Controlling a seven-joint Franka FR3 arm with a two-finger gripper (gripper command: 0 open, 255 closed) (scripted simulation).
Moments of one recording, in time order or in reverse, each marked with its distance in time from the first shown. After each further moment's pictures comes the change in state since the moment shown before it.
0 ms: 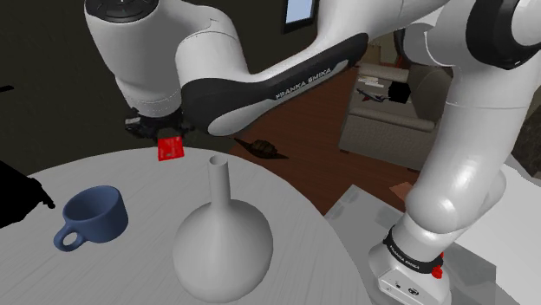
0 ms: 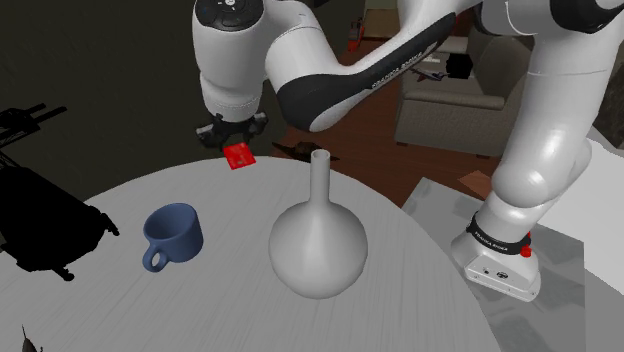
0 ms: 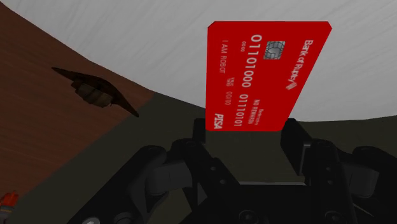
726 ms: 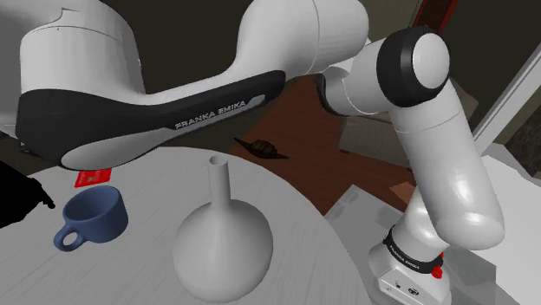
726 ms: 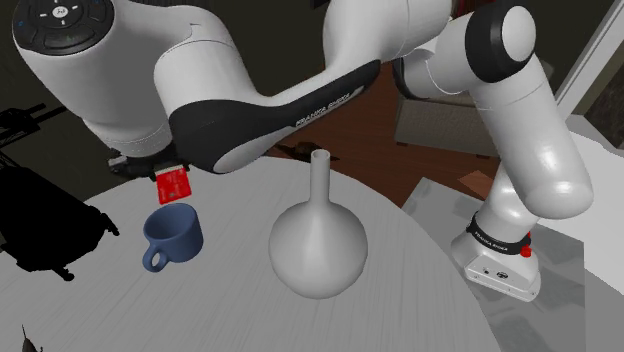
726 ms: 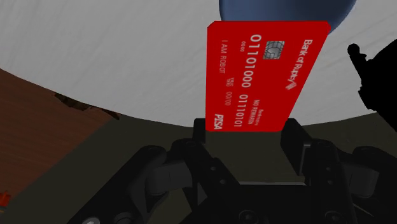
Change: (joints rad) arm 0.601 0.421 -0.203 0.608 -0.242 -0.342 0.034
